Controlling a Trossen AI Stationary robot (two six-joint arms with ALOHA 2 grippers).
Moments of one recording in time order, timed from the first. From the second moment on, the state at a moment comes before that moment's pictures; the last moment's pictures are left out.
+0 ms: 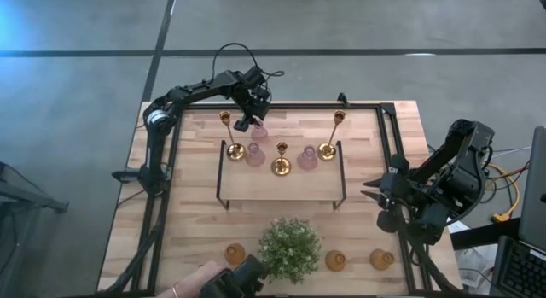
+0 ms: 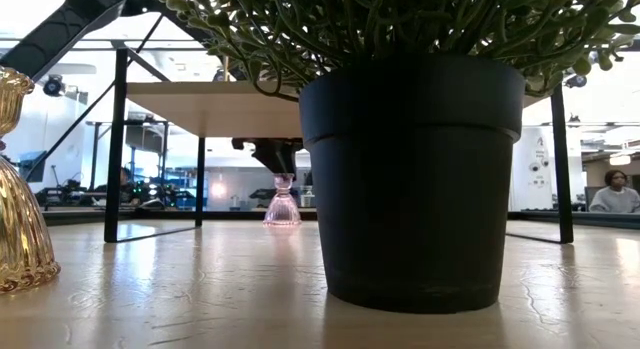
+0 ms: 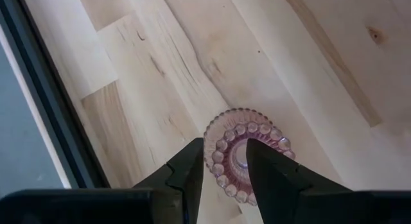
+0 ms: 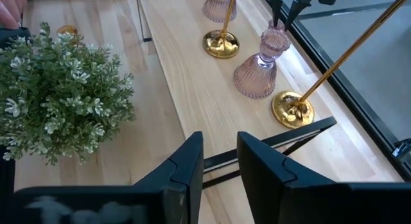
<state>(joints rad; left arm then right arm) 0.71 2.02 1.68 -0.91 0.35 1.20 0.91 1.27 1.52 -1.53 0.83 1.10</state>
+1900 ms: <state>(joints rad) 0.66 2.02 1.68 -0.99 0.14 1.29 0.91 1.27 1.52 -1.53 0.83 1.10</state>
